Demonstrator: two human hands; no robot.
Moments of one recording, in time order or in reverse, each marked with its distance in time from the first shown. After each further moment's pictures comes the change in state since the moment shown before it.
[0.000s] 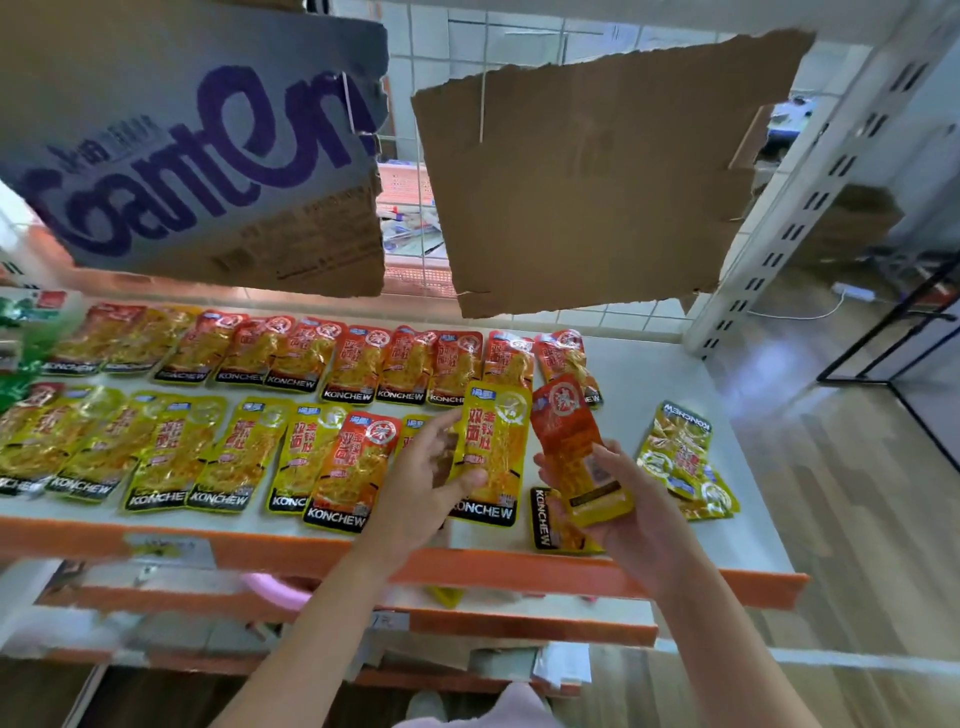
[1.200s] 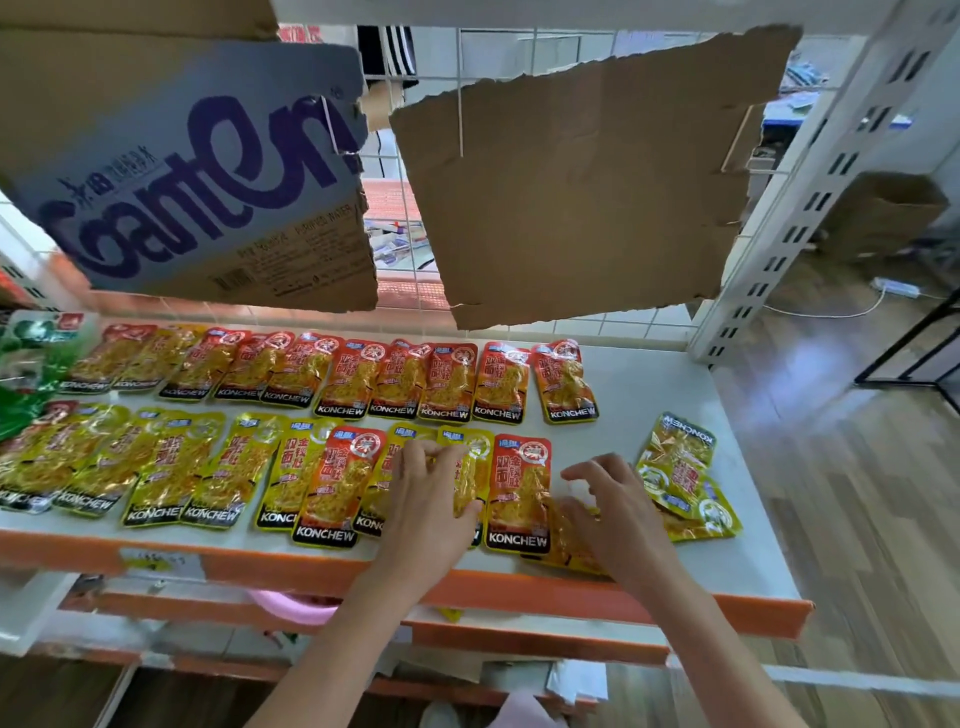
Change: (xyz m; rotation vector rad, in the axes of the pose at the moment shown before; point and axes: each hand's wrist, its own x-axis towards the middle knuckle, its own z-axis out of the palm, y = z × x) left_hand 0.000 0.008 0.030 0.894 0.131 0.090; right_hand 0.017 0.000 -0.025 -1.637 0.235 -0.446
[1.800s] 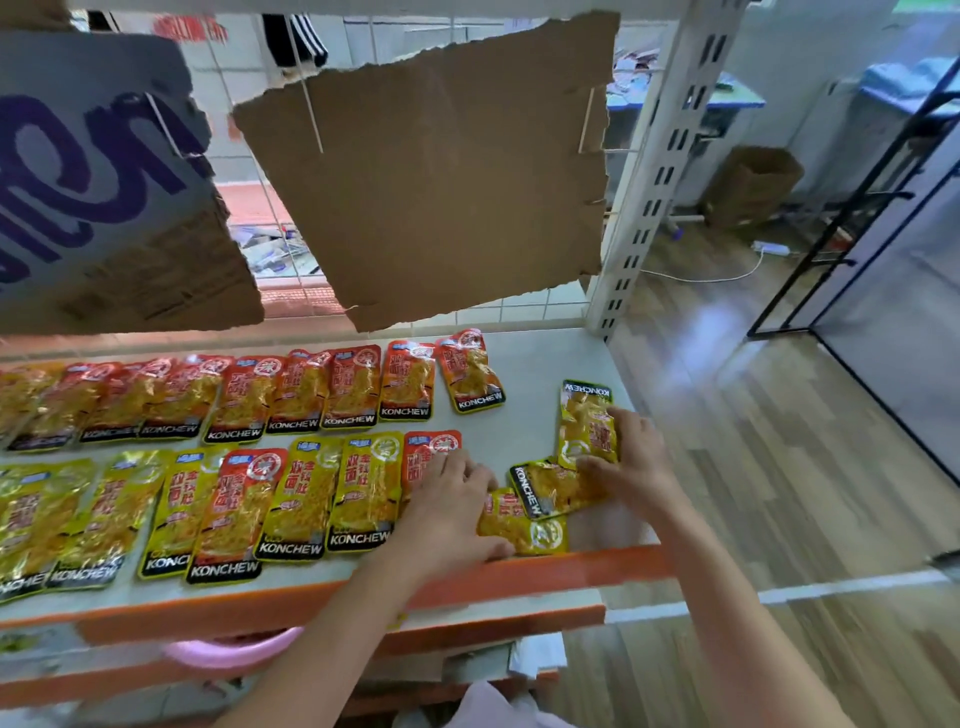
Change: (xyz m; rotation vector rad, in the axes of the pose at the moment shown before) left_hand 0.016 0.071 0.036 0.227 -0.492 0.273; right_hand 0.010 0.099 -0.045 0.109 0.103 0.439
